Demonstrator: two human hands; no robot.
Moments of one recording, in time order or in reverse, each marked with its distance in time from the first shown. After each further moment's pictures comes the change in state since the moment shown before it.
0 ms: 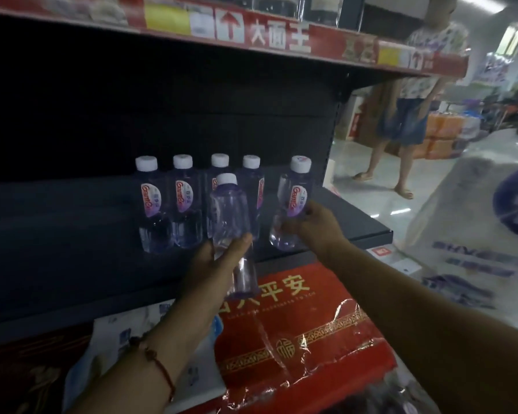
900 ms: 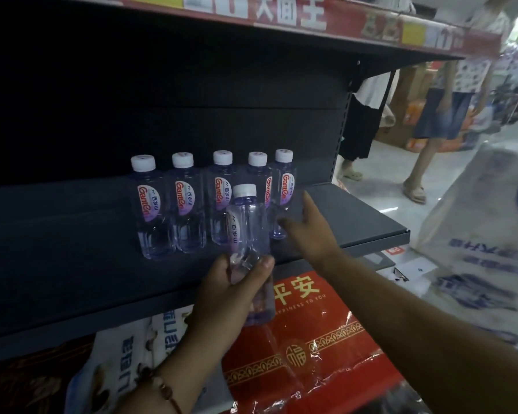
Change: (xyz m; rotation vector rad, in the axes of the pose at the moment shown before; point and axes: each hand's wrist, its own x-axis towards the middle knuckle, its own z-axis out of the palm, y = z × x) left_hand 0.005 -0.026 0.005 -0.025 -0.102 0.054; right_hand 0.002 0.001 0.030 -0.037 -0.010 -0.158
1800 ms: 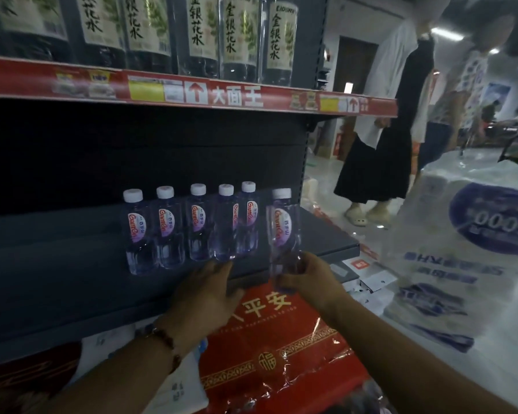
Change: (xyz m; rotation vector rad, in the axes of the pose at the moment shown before) left_hand -0.008 0.034 0.012 1.108 -0.114 0.178; right_hand -0.096 -0.010 -0.077 0.016 -0.078 0.183
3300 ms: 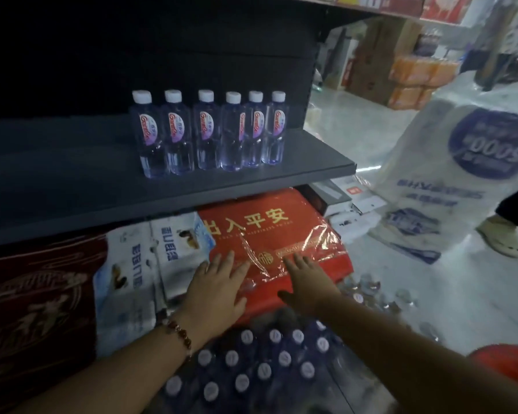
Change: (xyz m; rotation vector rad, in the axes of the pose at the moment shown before) left_hand -0.139 -0.043 0.091 0.426 -0.181 0.225; right_hand -0.120 0.111 0.042 -1.115 -0.367 0.061
